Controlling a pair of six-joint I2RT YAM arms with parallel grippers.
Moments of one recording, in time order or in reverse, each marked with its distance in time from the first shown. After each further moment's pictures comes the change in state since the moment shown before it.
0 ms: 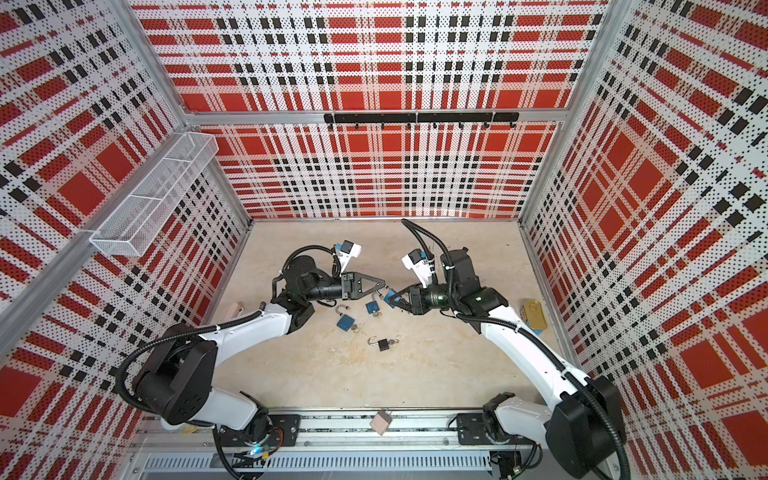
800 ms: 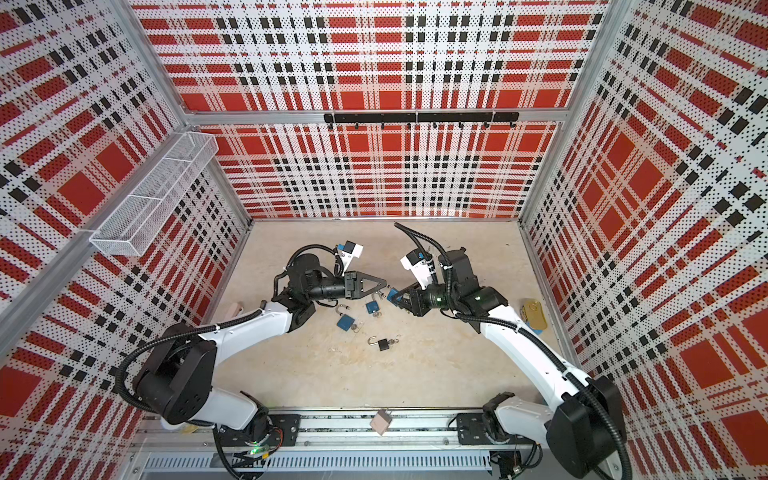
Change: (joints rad) left arm -0.011 -0.001 0.028 -0.104 -0.036 0.001; right arm 0.014 0.000 0.021 -0.069 0.132 -0.179
